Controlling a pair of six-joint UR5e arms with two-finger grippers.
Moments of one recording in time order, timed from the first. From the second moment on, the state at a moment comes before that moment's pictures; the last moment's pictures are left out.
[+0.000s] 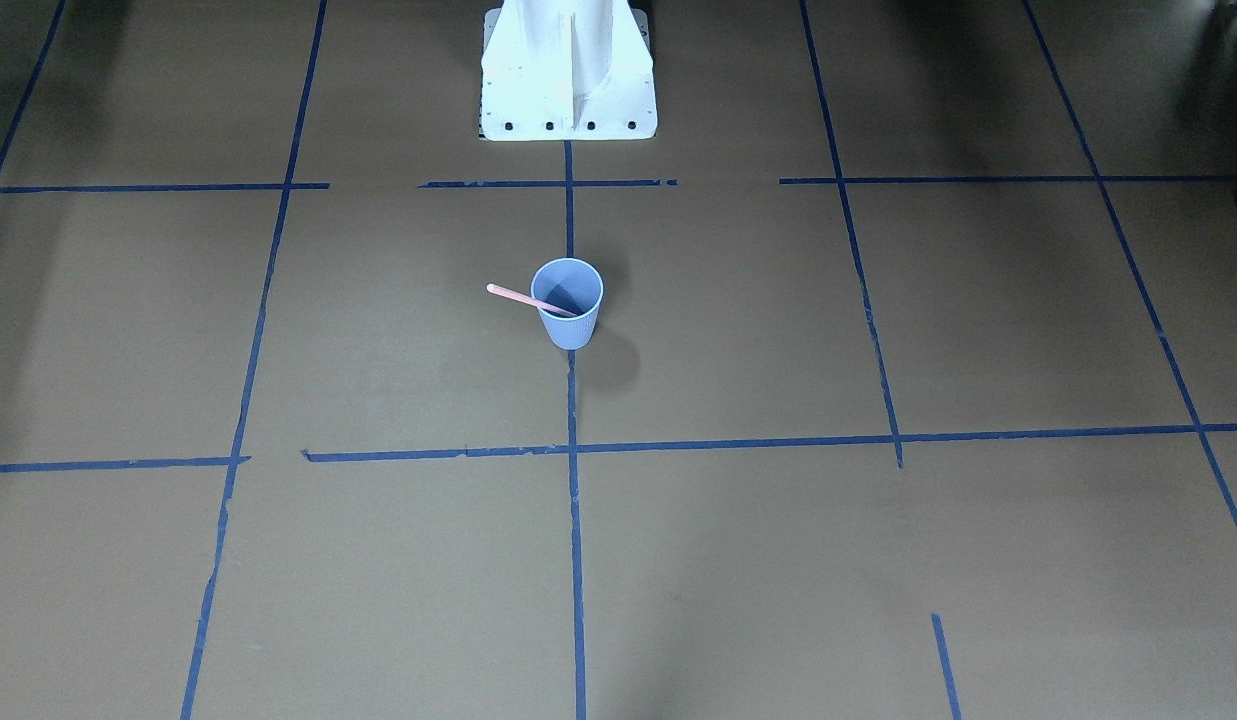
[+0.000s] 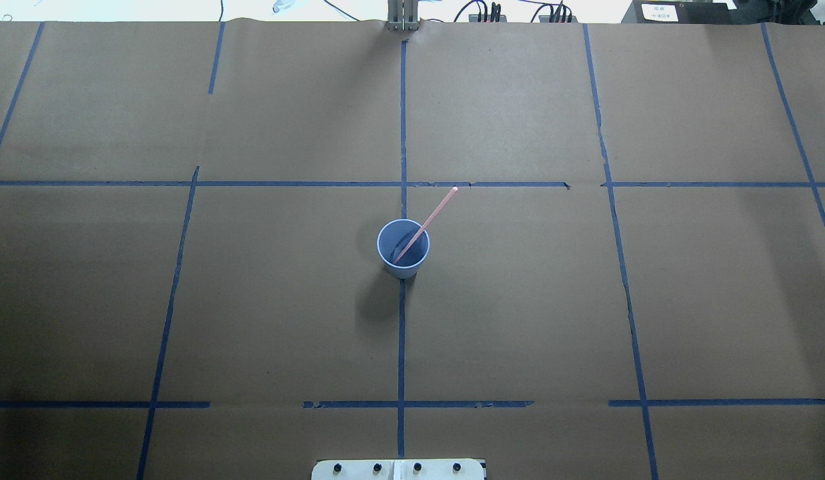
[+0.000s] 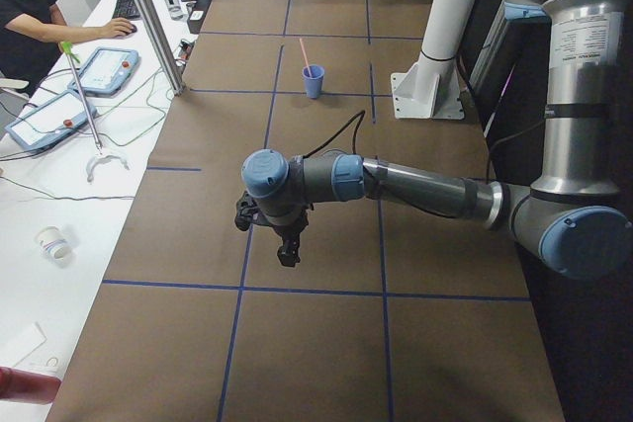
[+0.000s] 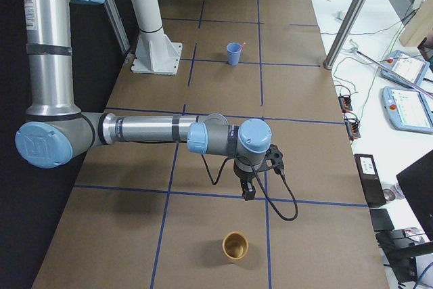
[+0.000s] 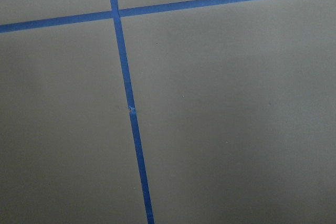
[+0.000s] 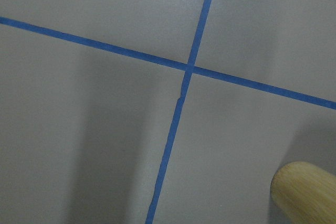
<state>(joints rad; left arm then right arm) -1.51 -1.52 -1.82 -1.26 -2.44 0.21 1.59 -1.59 1.66 -1.67 2.36 -0.28</state>
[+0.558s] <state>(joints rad) -1.51 -1.53 -1.83 -1.26 -2.40 0.20 1.59 -1.61 1.70 -1.67 2.35 -0.27</state>
